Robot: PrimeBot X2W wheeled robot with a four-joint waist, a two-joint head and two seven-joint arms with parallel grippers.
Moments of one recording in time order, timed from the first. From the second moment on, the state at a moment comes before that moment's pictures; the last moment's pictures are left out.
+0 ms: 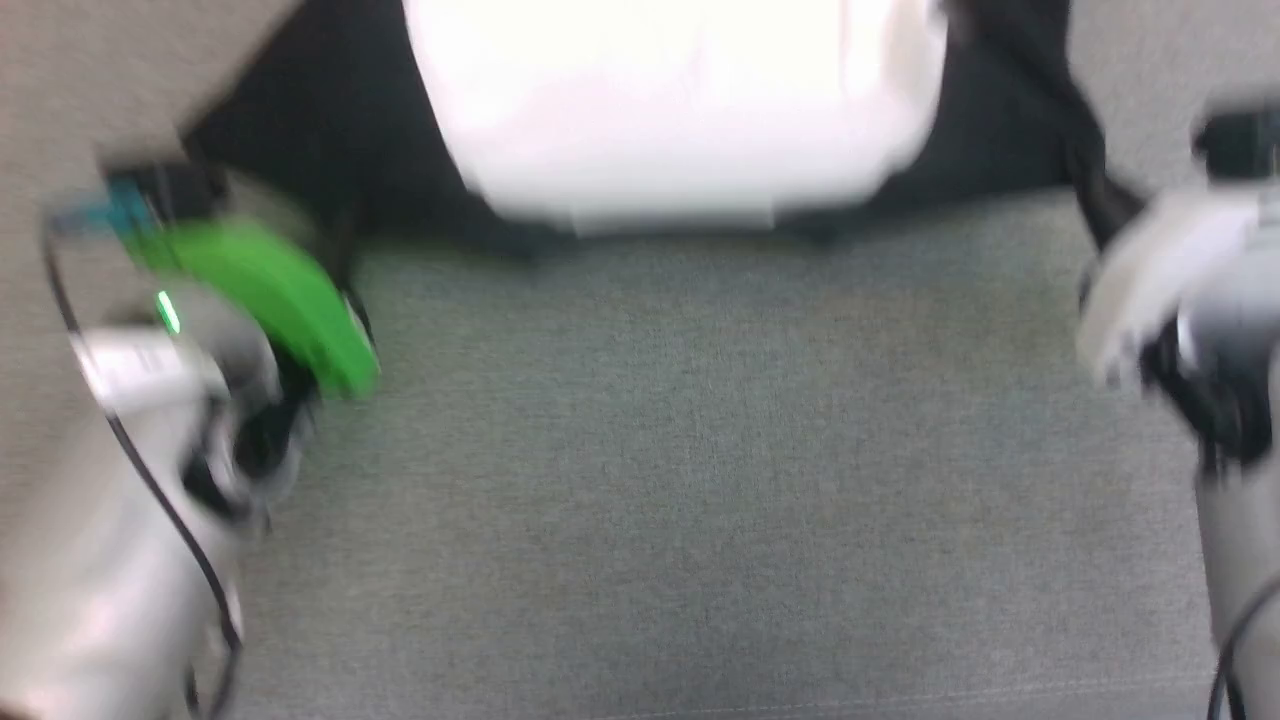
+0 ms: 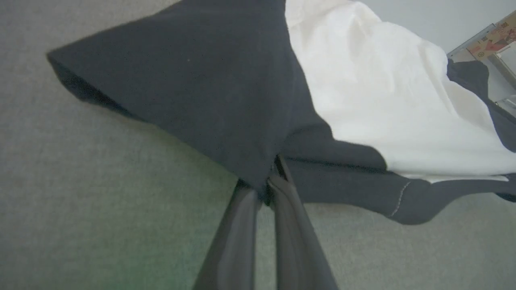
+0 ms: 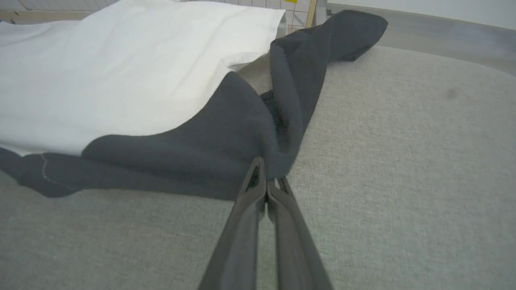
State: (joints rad) left arm -0.66 0.55 -0.53 0.22 -1.05 0.16 0.18; right arm -0.57 -0.24 -0.02 0.15 0.27 0.13 0.50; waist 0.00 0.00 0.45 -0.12
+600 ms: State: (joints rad) left arm -0.19 0.53 -0.61 0.07 -1.13 0.23 0.13; right arm 0.01 -0.05 -0.22 -0.04 0.20 0.13 0.56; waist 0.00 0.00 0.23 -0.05
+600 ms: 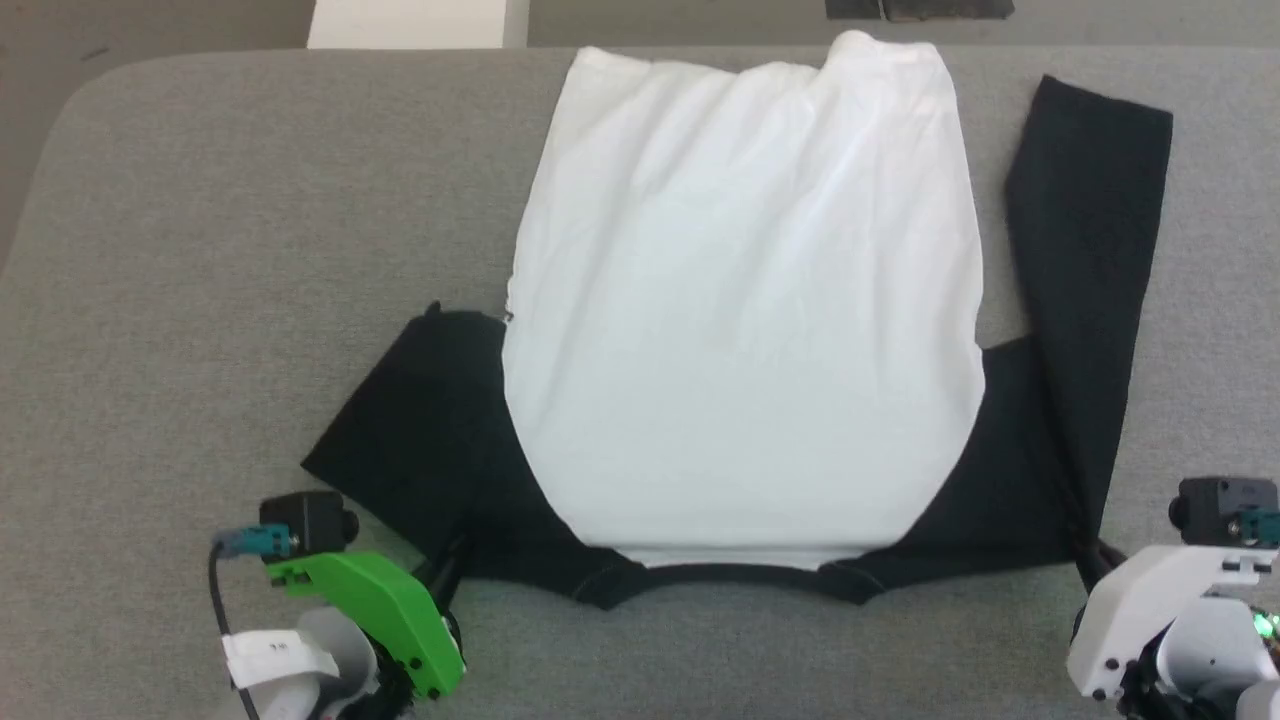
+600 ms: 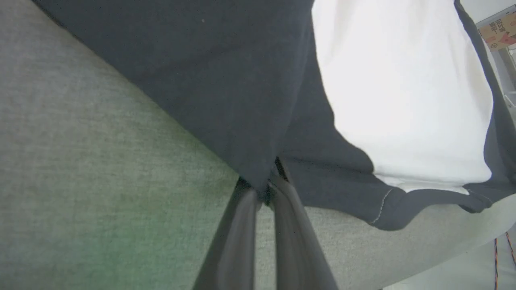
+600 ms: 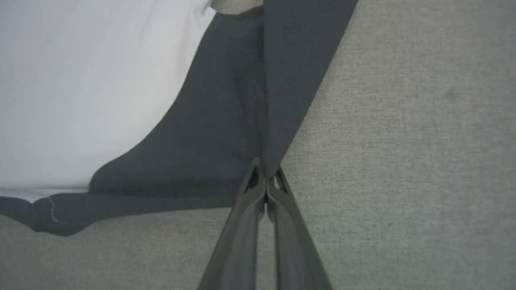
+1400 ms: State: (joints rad) left arm -0.11 0.51 -0.55 0.16 -1.02 0.36 -0.14; right arm 0.06 -0.05 -0.16 -0.06 0.21 0.13 0.05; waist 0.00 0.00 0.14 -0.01
